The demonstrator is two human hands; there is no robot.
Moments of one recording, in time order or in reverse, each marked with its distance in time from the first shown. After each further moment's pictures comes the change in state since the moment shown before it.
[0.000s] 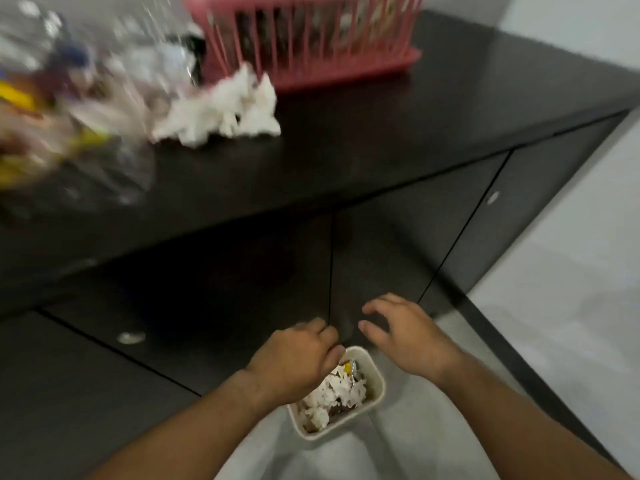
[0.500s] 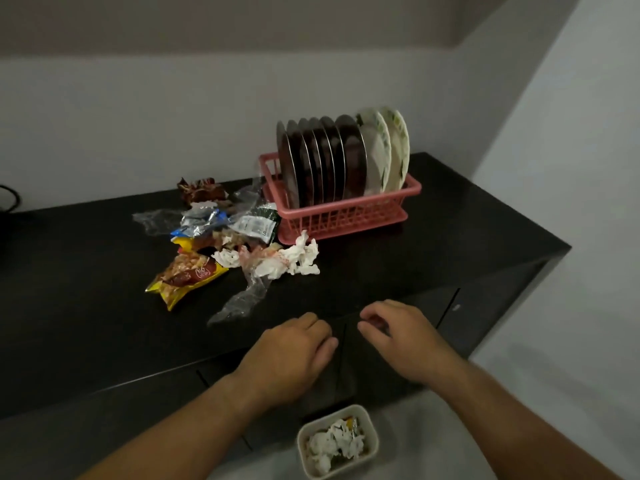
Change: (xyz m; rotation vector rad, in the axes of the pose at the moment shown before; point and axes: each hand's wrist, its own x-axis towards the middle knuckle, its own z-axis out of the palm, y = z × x) left_hand -0.073 0.068 -0.305 -0.107 0.237 -0.090; right_hand -0.065 -0.192 -0.237 0.020 0.045 -0.117
